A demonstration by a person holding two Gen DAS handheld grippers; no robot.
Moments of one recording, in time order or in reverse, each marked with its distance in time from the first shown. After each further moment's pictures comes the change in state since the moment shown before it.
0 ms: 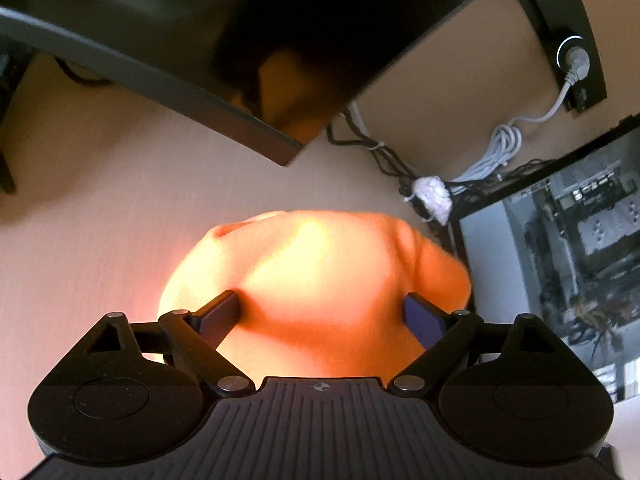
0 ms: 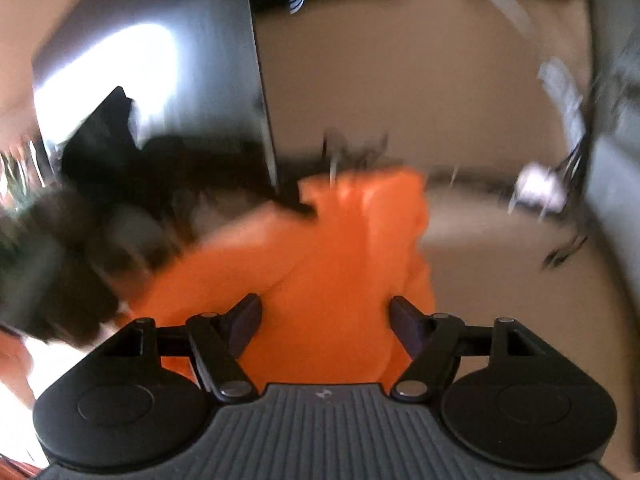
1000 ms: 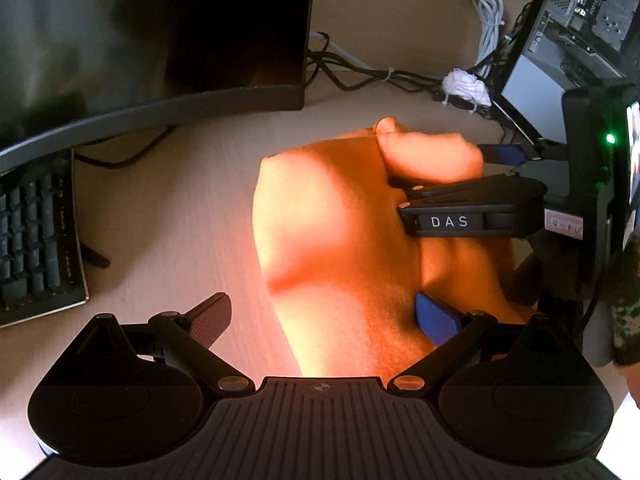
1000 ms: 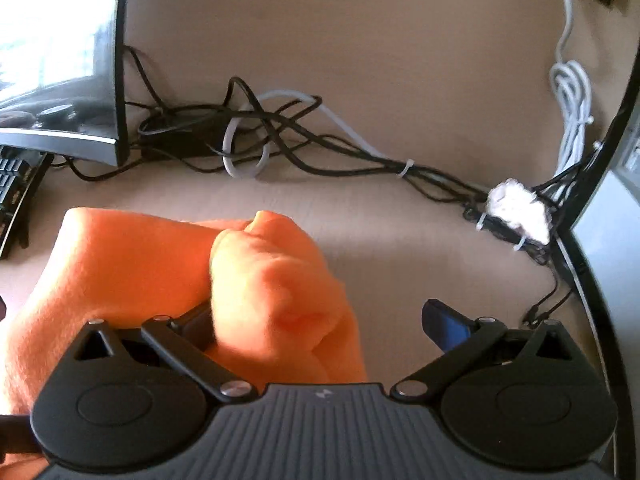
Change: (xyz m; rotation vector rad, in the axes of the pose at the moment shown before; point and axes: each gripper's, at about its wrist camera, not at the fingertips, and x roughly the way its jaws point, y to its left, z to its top) left arm -0.014 -0.014 -0.049 0.510 0.045 0.344; right arm 0.104 -0.021 0.045 -0.100 0.066 -0.336
